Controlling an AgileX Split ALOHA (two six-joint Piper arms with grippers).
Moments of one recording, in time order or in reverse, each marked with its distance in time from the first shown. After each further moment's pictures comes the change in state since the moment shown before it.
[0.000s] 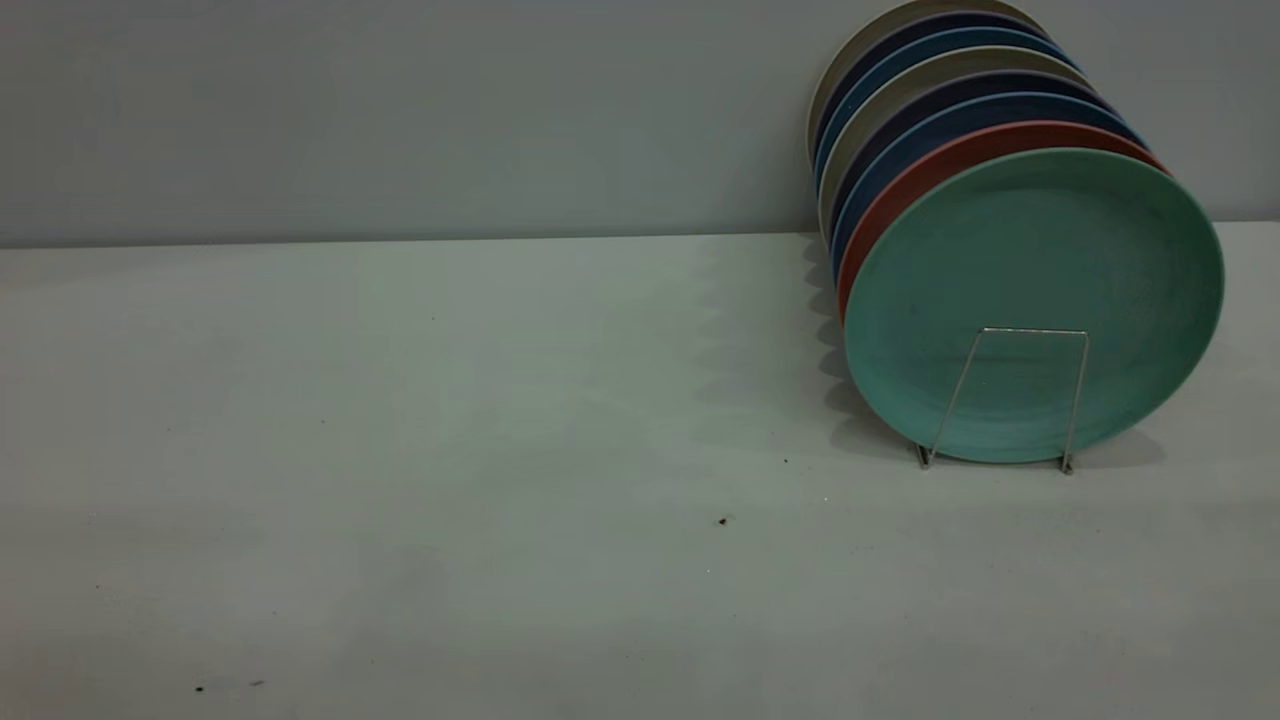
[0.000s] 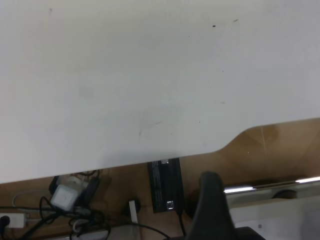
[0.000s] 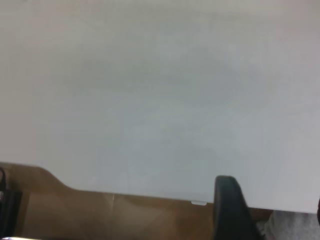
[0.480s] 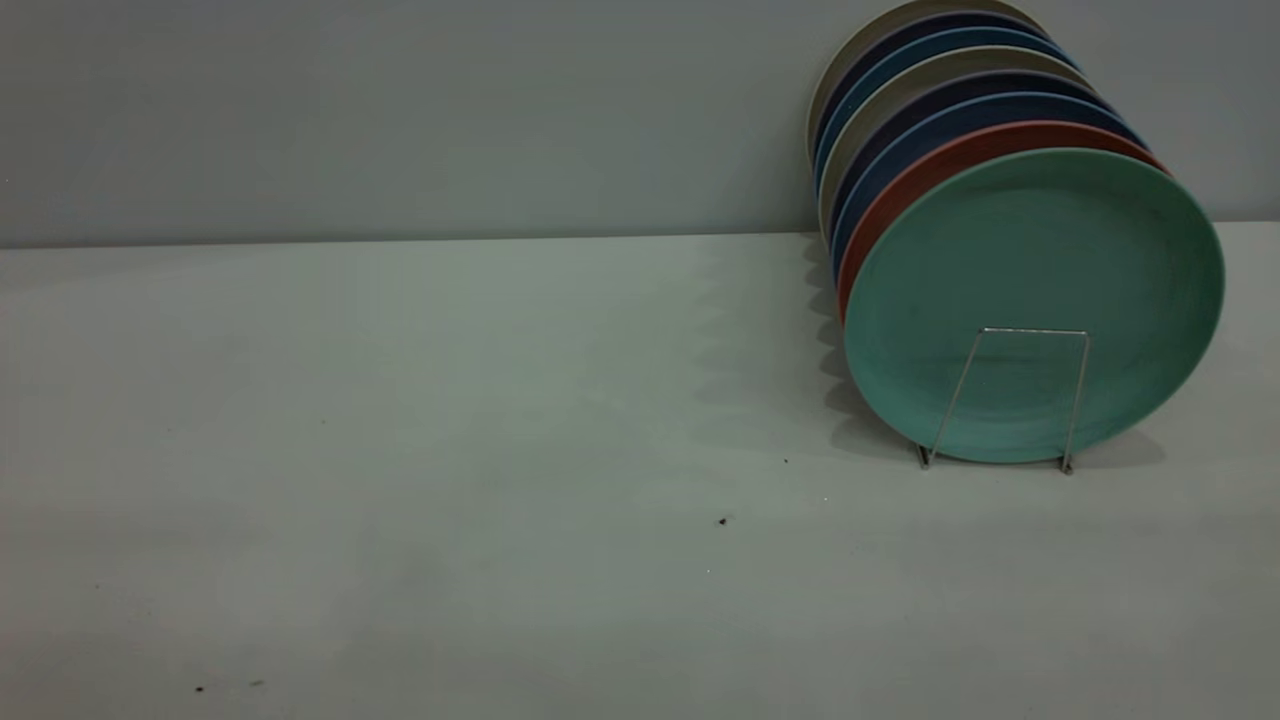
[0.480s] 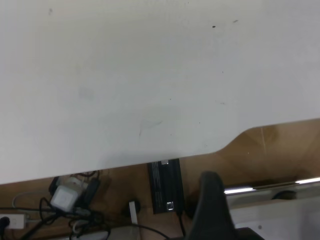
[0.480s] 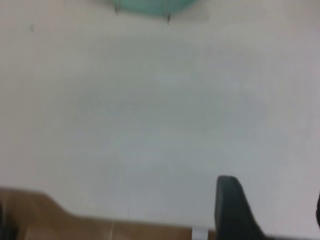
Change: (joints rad) left arm 0.000 -0.003 0.000 0.000 0.000 0.000; right arm 0.000 -0.152 0.000 0.001 0.000 0.001
